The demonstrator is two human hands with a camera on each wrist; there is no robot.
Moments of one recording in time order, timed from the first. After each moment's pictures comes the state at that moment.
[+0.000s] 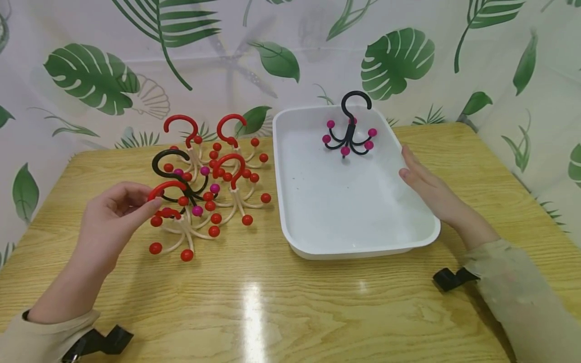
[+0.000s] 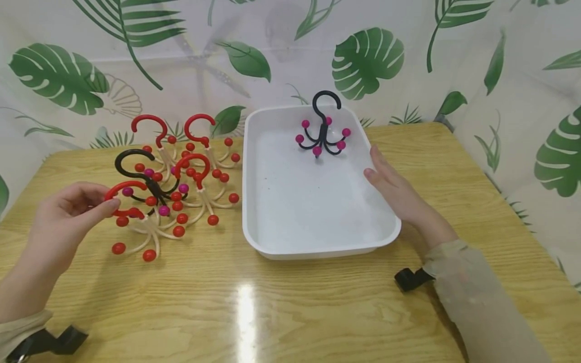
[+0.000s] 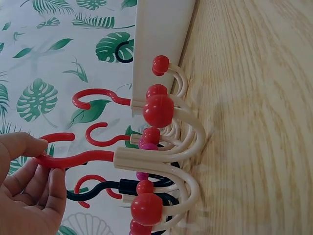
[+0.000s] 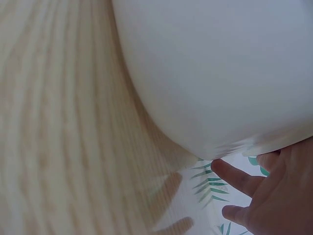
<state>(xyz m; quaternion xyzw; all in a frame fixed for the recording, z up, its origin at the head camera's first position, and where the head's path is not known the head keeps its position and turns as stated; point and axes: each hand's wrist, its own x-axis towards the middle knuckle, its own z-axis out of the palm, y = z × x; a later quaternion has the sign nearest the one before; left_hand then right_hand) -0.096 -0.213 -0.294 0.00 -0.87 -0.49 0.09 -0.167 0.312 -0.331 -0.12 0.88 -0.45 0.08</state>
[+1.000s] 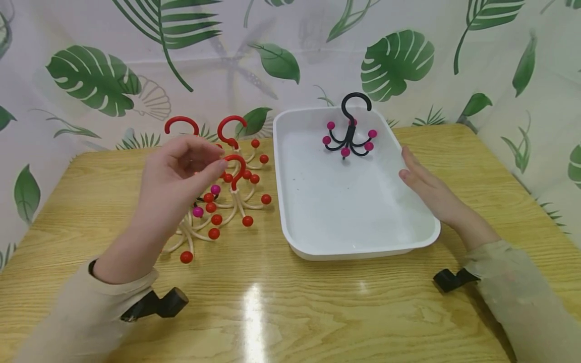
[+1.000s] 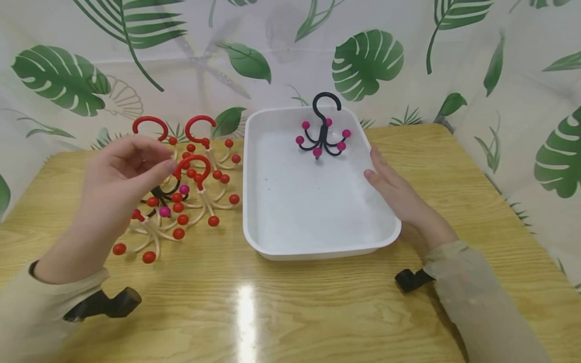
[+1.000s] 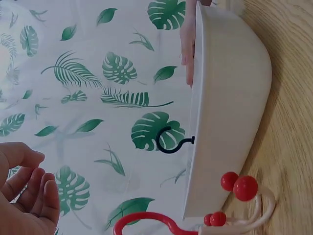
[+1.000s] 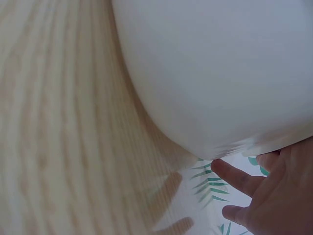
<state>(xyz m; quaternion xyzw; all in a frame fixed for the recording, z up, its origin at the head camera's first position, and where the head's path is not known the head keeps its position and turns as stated) -0.111 -0.120 -0.236 -0.15 -0.78 -0.60 0.12 -0.168 0.315 -0.332 -0.12 0.88 -0.44 0.08</state>
